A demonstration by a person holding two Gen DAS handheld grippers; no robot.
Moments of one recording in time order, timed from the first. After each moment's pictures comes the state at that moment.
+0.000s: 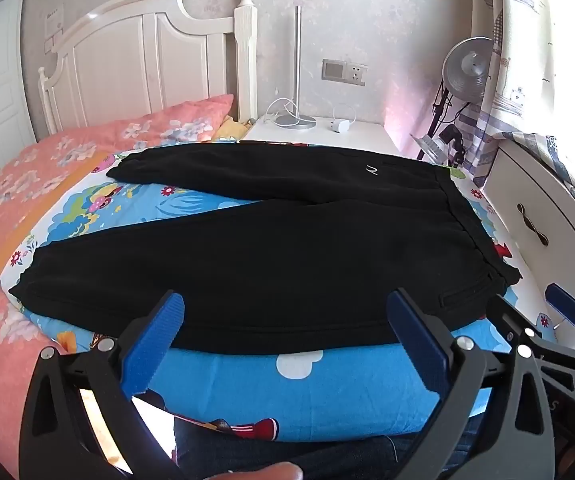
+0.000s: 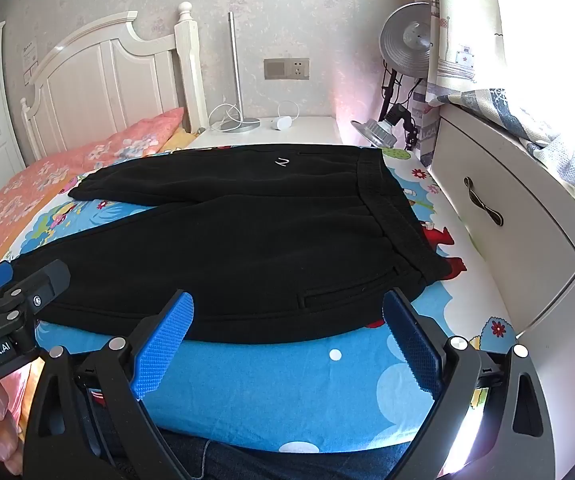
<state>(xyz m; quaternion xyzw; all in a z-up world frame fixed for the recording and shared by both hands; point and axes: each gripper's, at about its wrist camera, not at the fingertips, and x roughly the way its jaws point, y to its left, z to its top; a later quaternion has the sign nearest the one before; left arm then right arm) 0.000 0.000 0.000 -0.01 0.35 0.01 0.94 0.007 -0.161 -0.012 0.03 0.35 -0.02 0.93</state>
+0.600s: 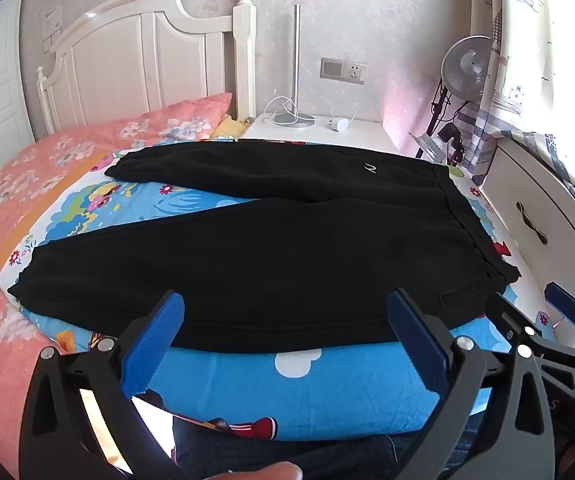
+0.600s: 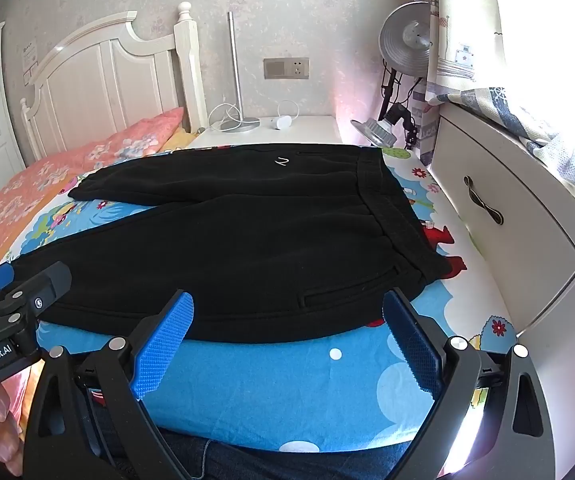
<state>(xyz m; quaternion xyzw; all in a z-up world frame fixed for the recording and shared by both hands) -0.003 -0.002 0.001 -0.01 0.35 0.01 0.94 0.007 -0.160 -0.012 0.03 0.35 -0.02 0.93</state>
